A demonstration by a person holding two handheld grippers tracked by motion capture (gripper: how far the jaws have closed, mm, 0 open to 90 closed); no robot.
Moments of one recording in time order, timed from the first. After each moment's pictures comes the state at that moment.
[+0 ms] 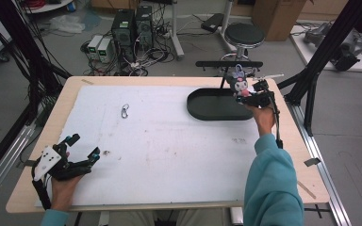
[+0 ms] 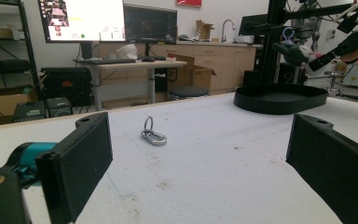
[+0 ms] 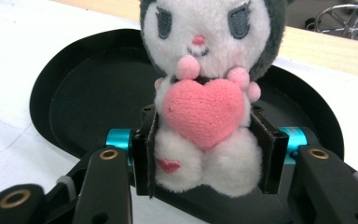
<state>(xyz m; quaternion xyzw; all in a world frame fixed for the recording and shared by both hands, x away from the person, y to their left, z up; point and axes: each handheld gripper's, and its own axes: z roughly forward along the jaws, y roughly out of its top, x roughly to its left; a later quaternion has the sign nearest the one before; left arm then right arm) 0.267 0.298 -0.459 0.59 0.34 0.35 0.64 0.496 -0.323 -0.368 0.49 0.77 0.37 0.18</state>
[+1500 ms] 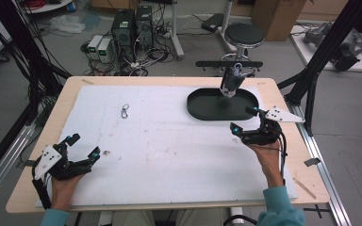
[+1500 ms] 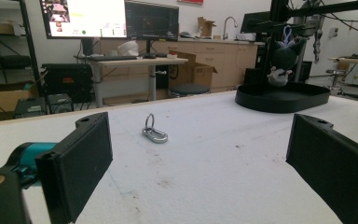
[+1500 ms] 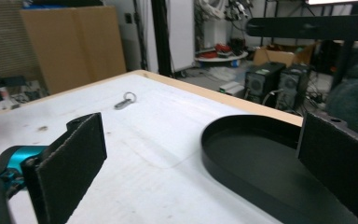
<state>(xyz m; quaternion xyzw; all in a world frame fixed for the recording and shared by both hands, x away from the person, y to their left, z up) 0.268 0.298 -0.458 0.59 0.35 0.35 0.63 0.354 -0.305 -0.371 0.29 0.70 0.62 0.20</state>
